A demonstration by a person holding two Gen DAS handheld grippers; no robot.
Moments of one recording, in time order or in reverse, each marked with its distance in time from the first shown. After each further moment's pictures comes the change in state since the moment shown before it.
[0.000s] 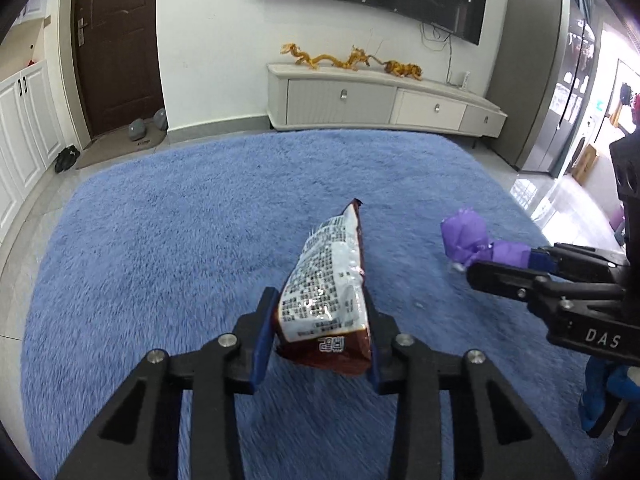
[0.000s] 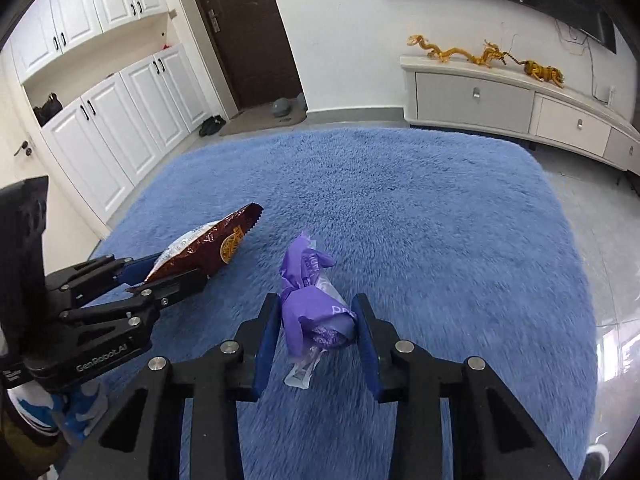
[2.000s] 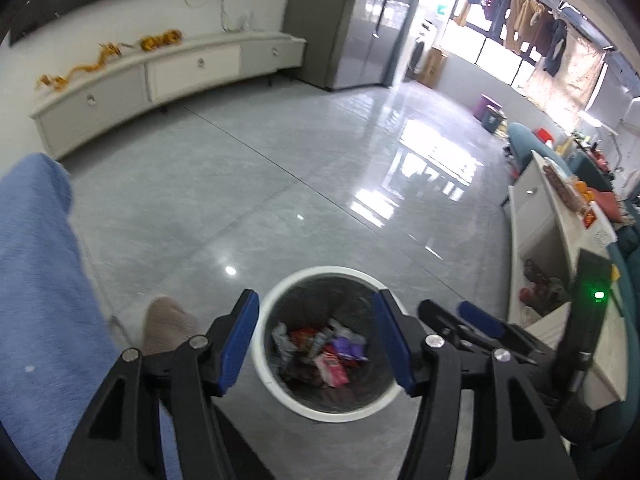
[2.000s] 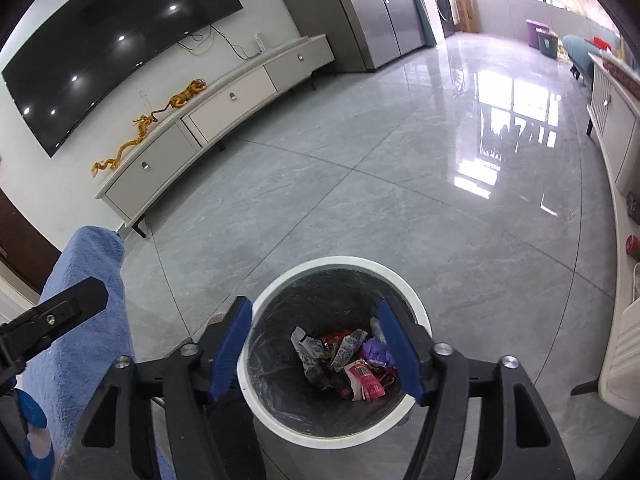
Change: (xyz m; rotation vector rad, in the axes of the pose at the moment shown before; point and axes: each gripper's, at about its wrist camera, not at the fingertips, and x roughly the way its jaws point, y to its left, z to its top) left arm 0.004 -0.497 -0.054 0.378 0.144 -0.423; right arm -0.281 -0.292 -0.306 0.848 -0.255 -0.569
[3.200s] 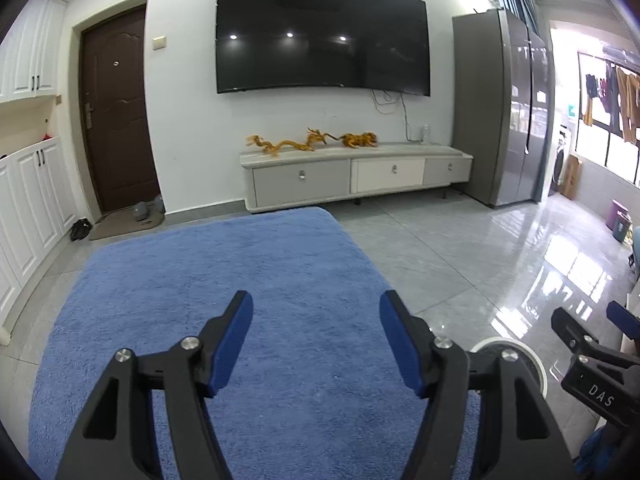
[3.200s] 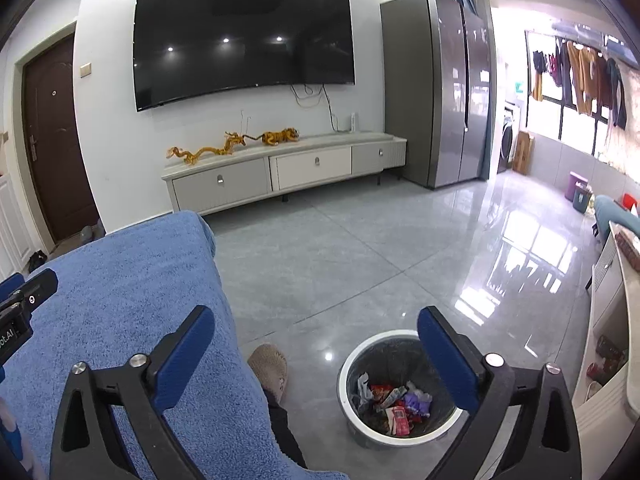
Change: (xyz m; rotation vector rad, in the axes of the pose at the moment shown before) left arm -0.242 0.165 -0.117 -0.228 -0.403 0.548; right arm -0.110 0.220 -0.064 -0.412 -0.293 -0.022
